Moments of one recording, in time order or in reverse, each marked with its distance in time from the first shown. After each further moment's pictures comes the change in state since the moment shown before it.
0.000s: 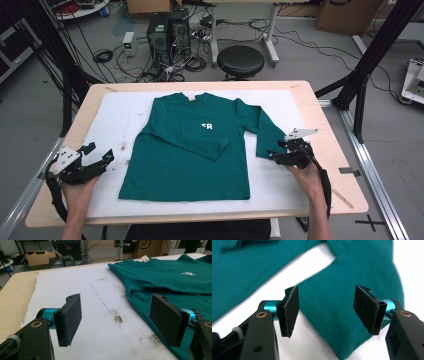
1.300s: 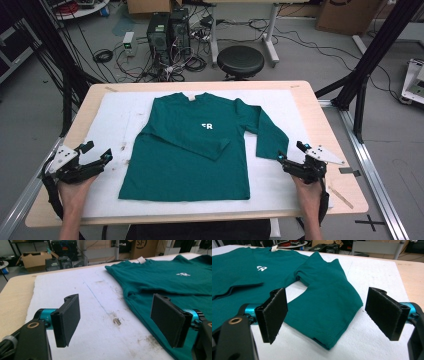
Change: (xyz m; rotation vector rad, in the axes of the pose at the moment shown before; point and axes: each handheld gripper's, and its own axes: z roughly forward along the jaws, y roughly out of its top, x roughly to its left) left arm 0.003 0.007 -0.004 -0.007 -0.026 0.014; right arm 0.018 -0.053 -0.025 -0.433 -0.215 0.191
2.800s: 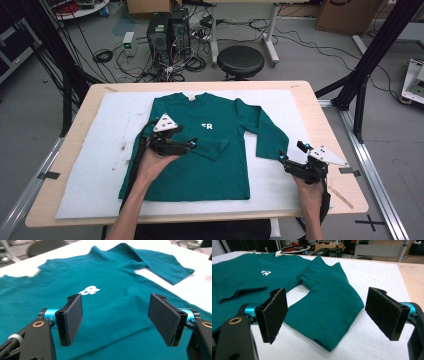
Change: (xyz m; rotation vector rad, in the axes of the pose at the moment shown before) left arm -0.171 0.089 0.131 0.249 -0.374 0.124; right arm -0.003 -0.001 -0.003 -0.028 0.028 0.023
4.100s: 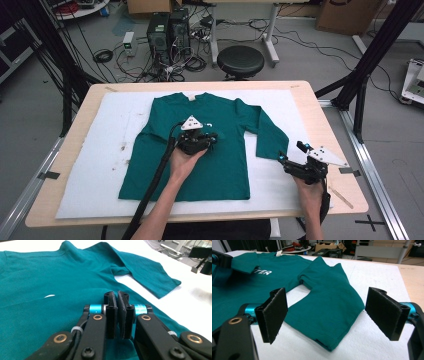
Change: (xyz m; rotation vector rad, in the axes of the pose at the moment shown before) left arm -0.036 0.001 0.083 -0.002 -0.147 -0.113; right arm 0.001 0.000 0.000 -0.007 0.002 -0.018
